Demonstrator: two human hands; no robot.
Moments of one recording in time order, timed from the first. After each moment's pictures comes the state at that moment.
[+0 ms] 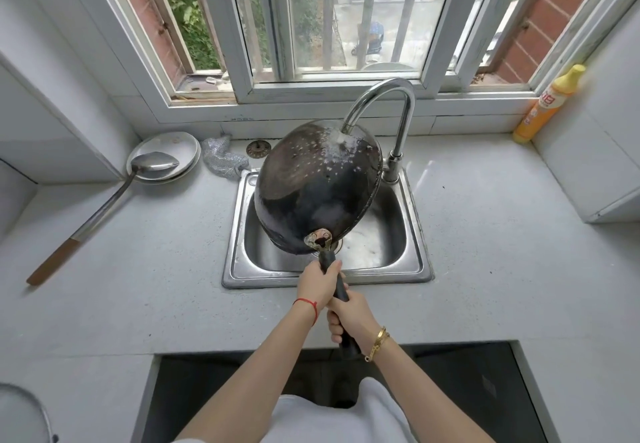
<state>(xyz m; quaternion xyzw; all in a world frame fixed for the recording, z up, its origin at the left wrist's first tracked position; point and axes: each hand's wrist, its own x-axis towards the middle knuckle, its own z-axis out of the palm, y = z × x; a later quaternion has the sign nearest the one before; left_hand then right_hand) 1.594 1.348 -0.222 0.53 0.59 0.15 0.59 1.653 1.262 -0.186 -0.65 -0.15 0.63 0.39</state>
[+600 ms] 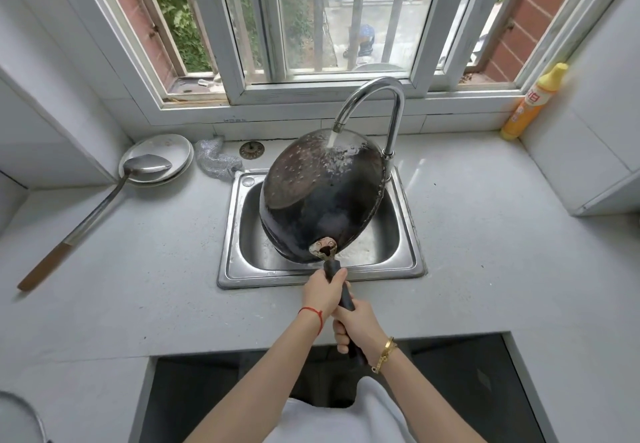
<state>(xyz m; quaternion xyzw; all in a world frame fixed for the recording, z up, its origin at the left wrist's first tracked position) 1.601 1.328 -0.246 0.53 0.59 0.14 0.59 1.658 1.236 -0.188 -0.65 -0.13 0.63 0.40</state>
